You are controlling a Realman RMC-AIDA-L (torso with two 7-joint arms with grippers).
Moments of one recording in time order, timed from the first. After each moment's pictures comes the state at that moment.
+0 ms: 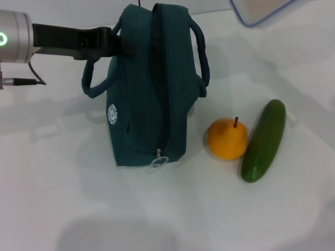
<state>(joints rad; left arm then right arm) -0.80 -2.08 0.91 0.95 2.12 1.47 -2.56 0.54 2.01 -0.40 -0.22 -1.19 -1.64 1.57</state>
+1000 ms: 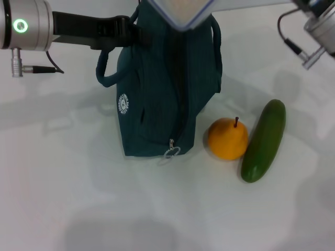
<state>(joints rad) -0.86 -2.08 0.94 0.90 2.10 1.42 -2.57 0.72 2.03 -0.59 -0.16 -1.18 -1.67 1.50</state>
